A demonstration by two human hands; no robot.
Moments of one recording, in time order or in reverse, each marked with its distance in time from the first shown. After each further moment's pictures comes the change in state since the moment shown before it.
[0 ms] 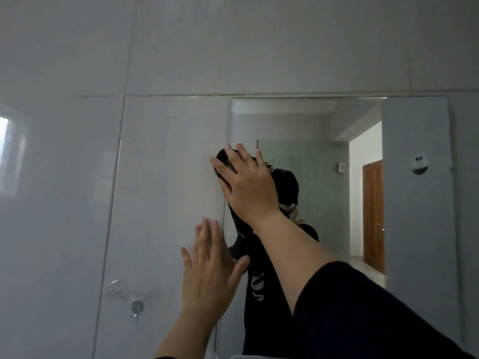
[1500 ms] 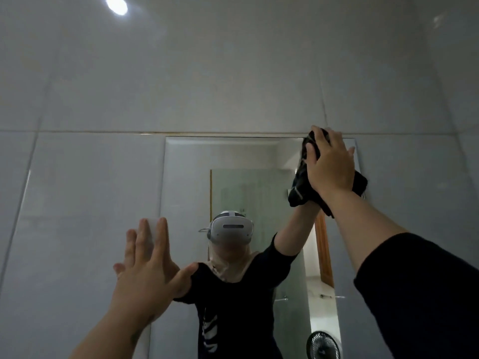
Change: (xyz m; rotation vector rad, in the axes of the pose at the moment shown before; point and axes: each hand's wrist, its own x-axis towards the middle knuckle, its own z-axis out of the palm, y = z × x) left_hand 0.076 0.029 -0.038 -0.065 -0.065 0.030; right_hand -0.005 0.240 -0.105 -0.147 0.203 0.638
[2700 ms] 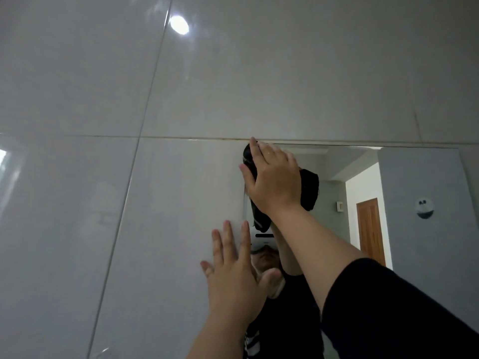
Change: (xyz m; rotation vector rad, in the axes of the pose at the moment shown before) left_hand -0.002 0.001 -0.001 0.008 0.011 0.013; right_hand -0.069 -0.228 0.063 0.134 0.054 -0.455
